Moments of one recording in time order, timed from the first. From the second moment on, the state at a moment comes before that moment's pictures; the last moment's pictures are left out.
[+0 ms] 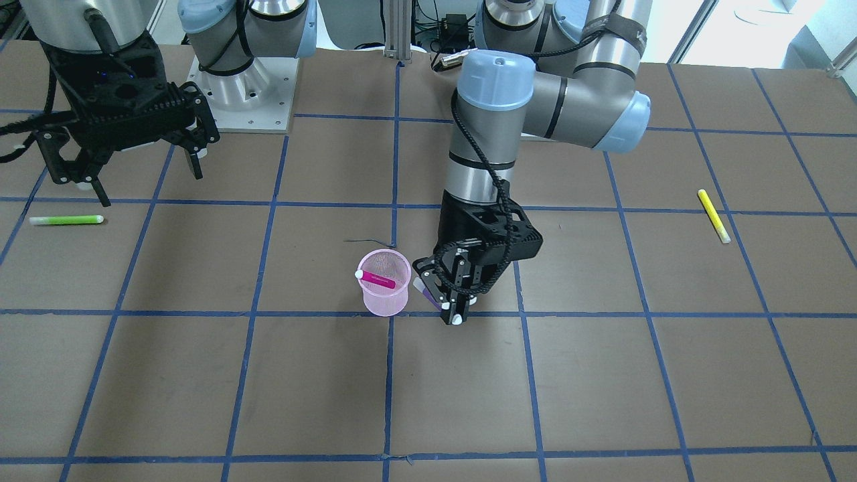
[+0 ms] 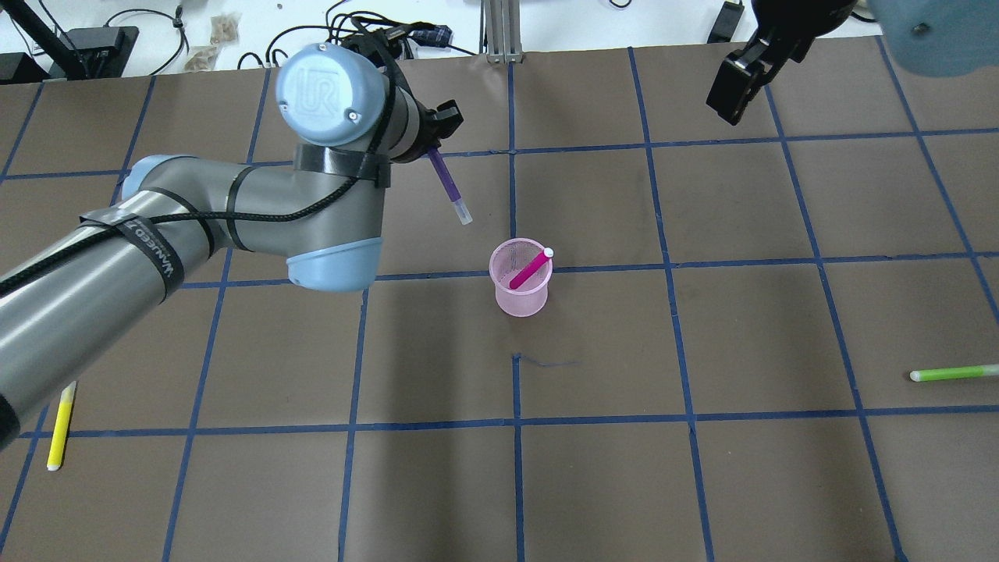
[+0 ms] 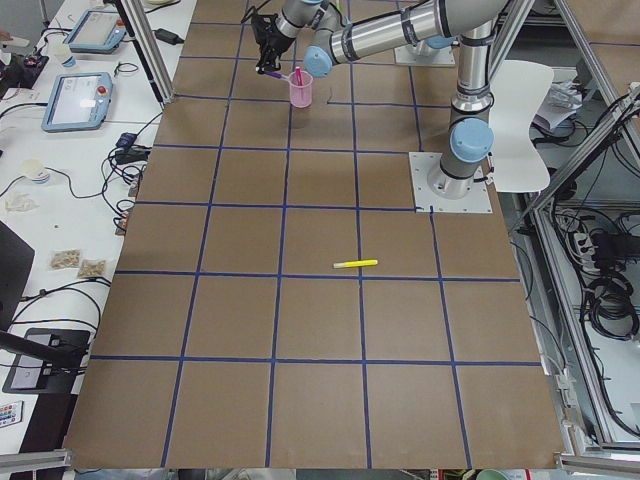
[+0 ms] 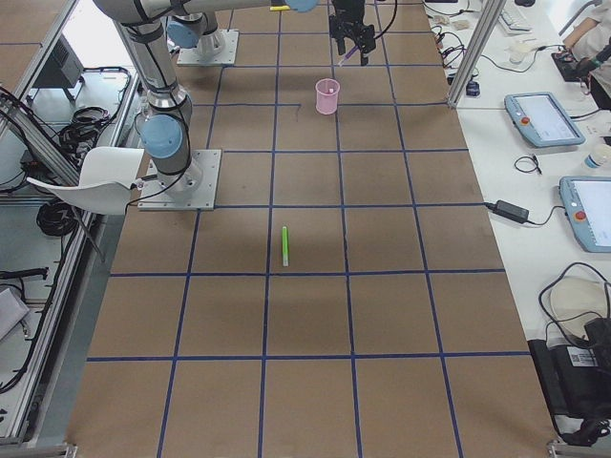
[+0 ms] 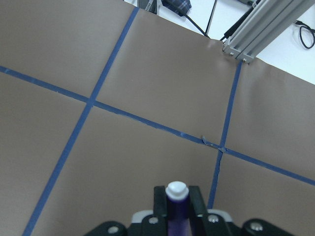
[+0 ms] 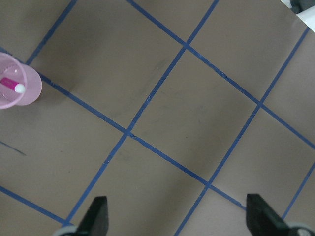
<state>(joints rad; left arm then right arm) -1.86 -1.86 -1.79 -0.50 1.66 -0.63 1.61 -1.51 1.42 -1.66 -1.69 -0.46</state>
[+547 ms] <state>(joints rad) -1.98 -1.90 -1.80 -0.50 1.72 -0.69 1.61 -1.57 1.42 -1.63 -1.68 0.02</state>
